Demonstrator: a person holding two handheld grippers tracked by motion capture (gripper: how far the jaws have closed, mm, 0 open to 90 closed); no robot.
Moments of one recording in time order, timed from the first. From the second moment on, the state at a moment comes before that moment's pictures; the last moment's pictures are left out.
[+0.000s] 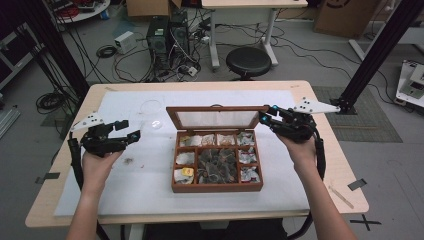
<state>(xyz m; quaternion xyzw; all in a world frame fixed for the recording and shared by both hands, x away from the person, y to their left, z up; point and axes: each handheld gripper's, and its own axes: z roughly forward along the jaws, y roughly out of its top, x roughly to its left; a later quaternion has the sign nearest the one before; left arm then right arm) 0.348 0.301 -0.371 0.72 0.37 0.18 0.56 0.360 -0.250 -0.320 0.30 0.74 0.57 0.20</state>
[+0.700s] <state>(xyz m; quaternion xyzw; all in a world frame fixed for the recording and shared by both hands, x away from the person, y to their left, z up) 0.349 0.300 -0.372 0.72 0.37 0.18 0.56 0.360 -0.250 -0.320 0.30 0.74 0.57 0.20</state>
